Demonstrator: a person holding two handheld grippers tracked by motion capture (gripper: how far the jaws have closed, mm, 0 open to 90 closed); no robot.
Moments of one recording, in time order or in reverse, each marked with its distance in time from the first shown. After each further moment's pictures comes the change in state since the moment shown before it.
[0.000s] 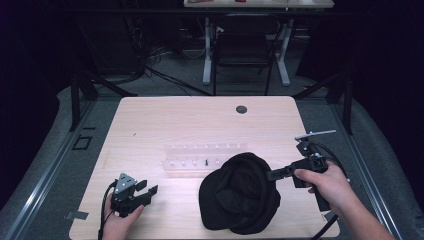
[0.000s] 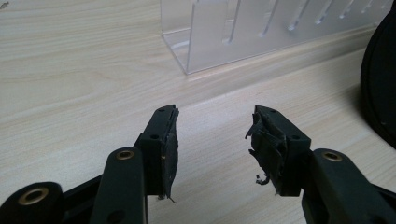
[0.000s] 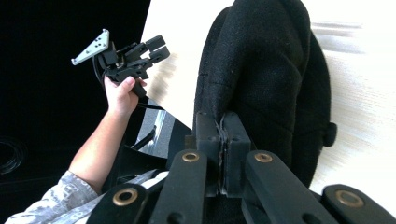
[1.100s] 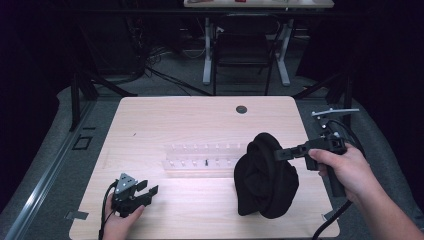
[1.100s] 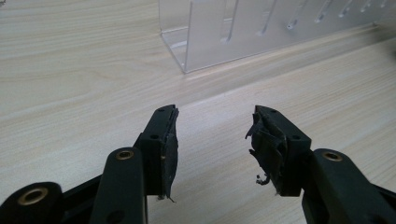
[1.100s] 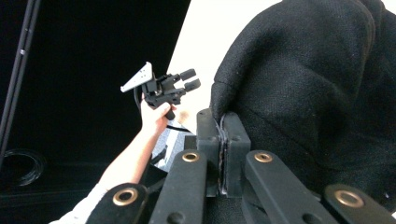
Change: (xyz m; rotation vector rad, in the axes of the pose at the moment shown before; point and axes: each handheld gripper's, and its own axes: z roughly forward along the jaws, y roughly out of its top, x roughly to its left) left arm -0.001 0.000 0.001 0.007 -0.006 -0.002; right arm 0.045 0.019 -0.051 -0.096 0.039 -0.026
